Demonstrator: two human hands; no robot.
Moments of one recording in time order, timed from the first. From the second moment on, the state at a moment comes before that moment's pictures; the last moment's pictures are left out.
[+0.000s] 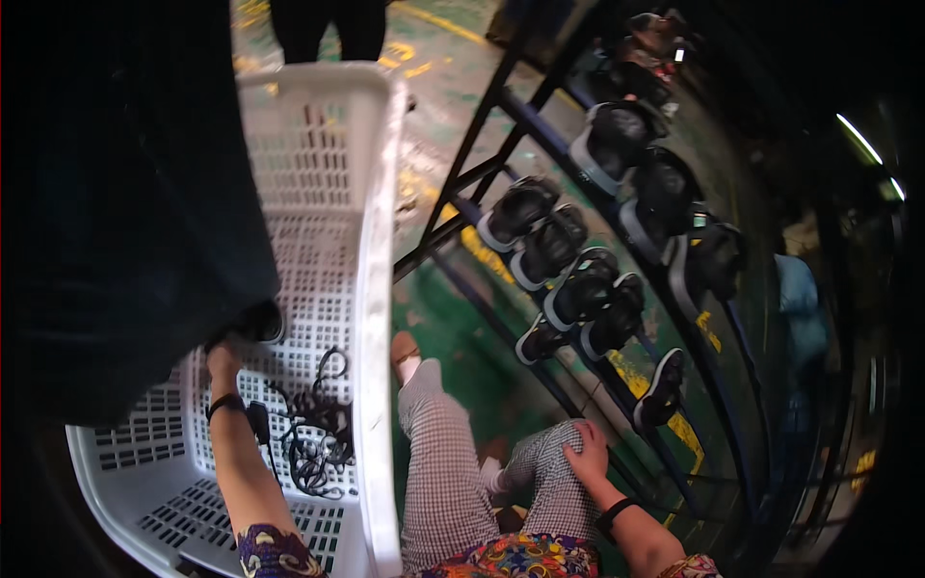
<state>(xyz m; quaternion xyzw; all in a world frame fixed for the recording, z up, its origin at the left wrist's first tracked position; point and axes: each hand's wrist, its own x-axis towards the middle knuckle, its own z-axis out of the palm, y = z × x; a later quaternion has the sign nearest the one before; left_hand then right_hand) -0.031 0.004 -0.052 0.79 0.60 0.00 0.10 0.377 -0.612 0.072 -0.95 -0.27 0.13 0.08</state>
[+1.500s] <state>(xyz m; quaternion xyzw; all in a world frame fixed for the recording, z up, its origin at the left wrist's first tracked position) 0.153 -0.480 0.367 0.63 0.22 0.24 0.71 0.230 -0.576 0.256 -0.51 -0.24 0.40 0.72</state>
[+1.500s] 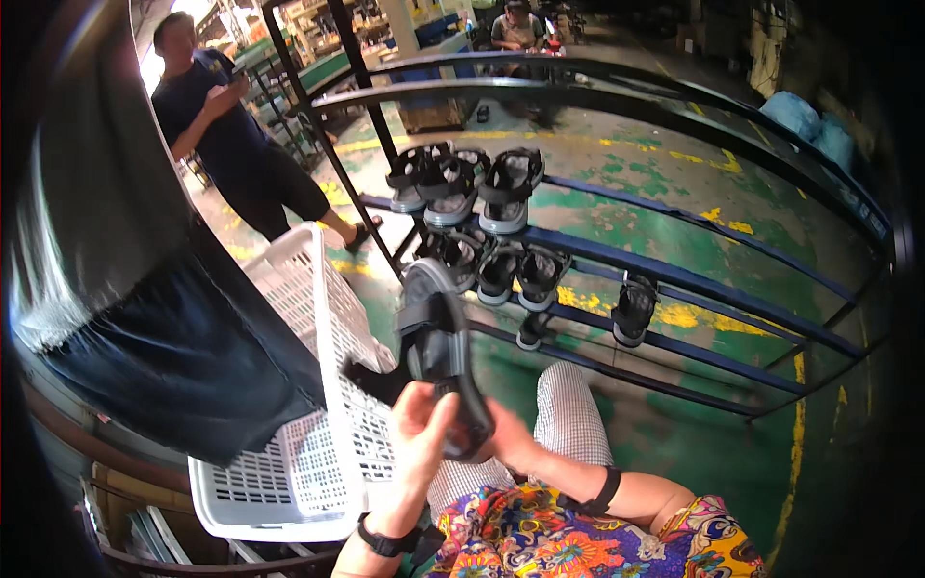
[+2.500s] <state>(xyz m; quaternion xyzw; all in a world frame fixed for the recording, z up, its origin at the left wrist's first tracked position) 0.157 -0.484 0.290 0.81 0.21 0.05 0.55 0.264 -0.672 0.227 -0.62 -0.15 0.40 0.66</state>
